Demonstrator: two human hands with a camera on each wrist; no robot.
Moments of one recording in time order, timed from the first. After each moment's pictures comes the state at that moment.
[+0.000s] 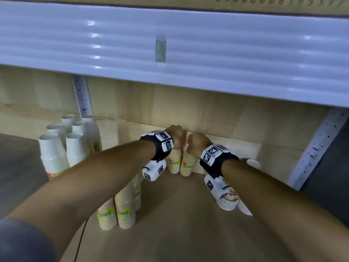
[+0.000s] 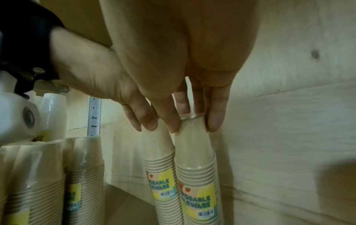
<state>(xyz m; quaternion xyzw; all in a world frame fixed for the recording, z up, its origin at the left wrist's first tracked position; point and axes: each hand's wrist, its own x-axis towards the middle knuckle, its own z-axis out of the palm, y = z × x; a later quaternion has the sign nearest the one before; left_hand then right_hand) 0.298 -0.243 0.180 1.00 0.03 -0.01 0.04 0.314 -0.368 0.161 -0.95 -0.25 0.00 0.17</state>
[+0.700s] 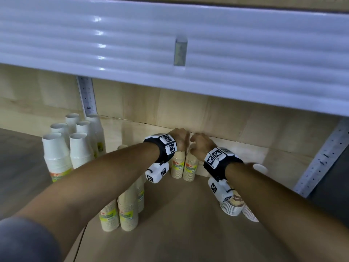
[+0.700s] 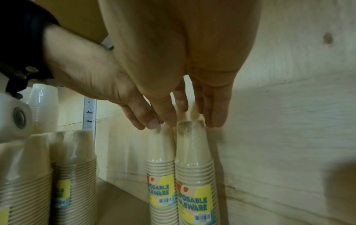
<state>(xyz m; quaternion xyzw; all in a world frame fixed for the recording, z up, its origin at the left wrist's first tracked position) 0.312 -0.237 0.165 1.00 0.03 0.01 0.06 0.325 -0.359 0.152 -0.95 -0.26 -0.03 0.16</state>
